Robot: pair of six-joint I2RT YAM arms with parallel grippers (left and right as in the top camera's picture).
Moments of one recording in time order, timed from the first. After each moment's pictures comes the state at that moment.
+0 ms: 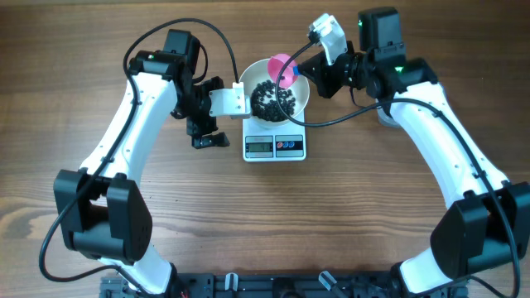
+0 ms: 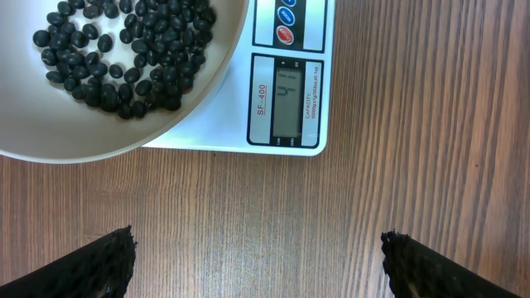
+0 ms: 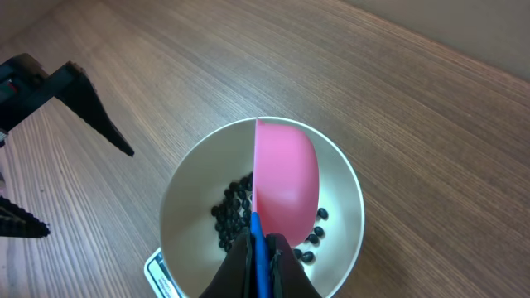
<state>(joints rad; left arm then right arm) -0.19 1.82 1.51 -1.15 0.40 1.32 0.26 1.72 1.44 -0.52 -0.57 -0.26</state>
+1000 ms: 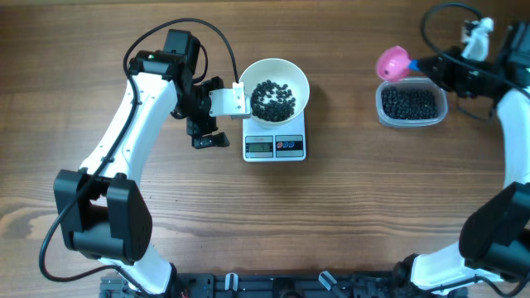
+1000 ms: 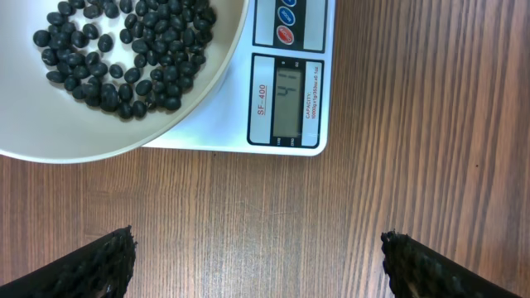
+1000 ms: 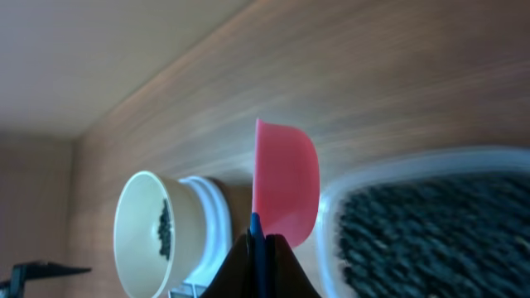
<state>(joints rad) -0.19 1.82 1.51 -1.15 0.40 1.32 -0.36 1.72 1.44 -0.73 -0.71 0.18</state>
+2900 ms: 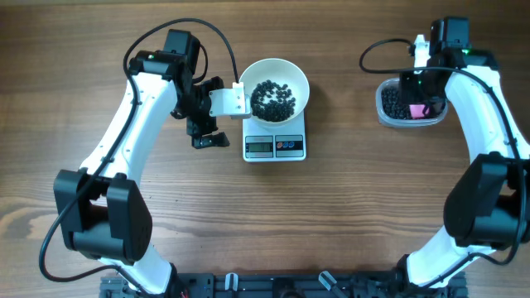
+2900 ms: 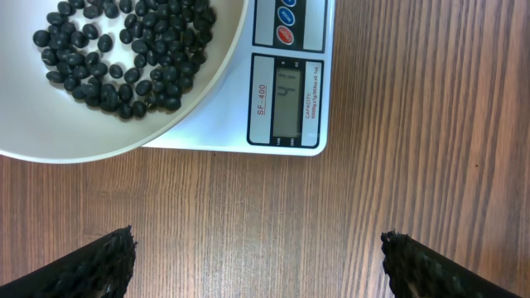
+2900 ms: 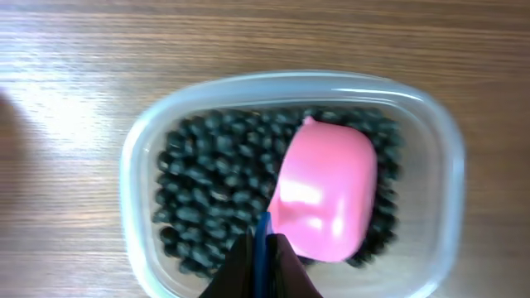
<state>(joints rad) -0.19 1.82 1.51 -1.15 0.40 1.32 -0.11 1.87 1.50 -0.90 0.00 -0.09</state>
